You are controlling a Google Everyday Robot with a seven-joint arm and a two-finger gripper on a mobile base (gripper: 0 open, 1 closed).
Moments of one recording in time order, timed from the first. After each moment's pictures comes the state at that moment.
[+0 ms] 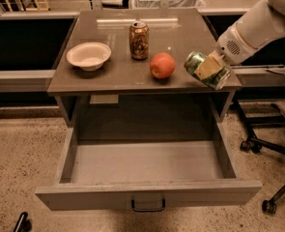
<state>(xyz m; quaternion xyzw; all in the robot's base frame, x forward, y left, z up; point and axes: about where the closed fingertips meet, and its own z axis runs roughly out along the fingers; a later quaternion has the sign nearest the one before) 0.607 -0.183 0.879 -0.39 0.88 0.14 0.24</state>
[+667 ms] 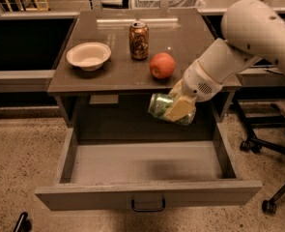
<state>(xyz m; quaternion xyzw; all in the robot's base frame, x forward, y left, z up) 0.516 -0.087 0.818 -0.60 0.75 0.22 0.17</state>
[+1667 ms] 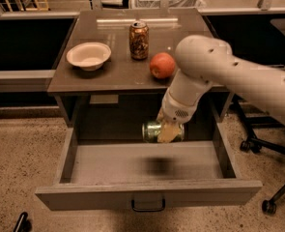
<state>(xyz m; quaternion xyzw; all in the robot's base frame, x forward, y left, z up) 0.504 -0.068 0.728 -0.69 0.71 0.15 0.07</state>
